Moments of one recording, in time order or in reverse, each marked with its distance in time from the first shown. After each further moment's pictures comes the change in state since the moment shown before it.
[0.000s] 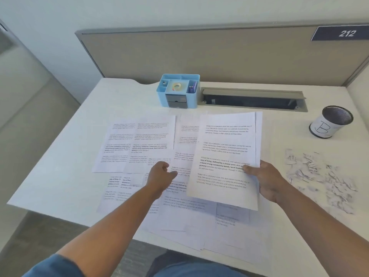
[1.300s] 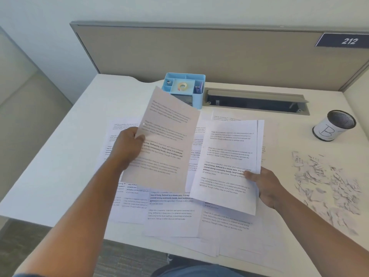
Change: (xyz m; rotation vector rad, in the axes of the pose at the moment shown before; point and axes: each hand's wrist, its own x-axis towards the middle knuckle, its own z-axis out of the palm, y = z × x) left_hand 0.050 0.047 -0.144 -0.033 0.121 0.283; right_hand 0.011 0.026 0.042 -0.088 0.159 0.008
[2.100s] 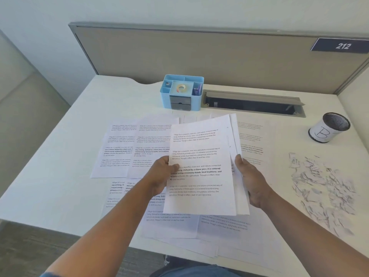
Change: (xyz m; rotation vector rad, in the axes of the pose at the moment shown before) left_hand -0.046 -0.028 0.092 -0.531 -0.415 -0.373; right_hand -0.045 -0.024 0.051 0.015 -0.180 -0.150
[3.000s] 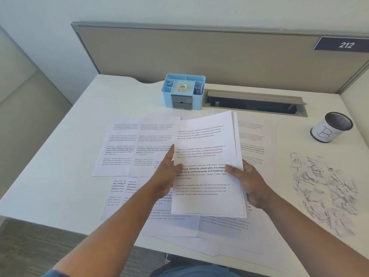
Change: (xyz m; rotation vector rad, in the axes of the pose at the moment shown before) left_hand -0.004 -0.010 0.010 0.000 -0.102 0.107; right_hand -0.001 0.004 0.003 0.016 -0.055 0.025
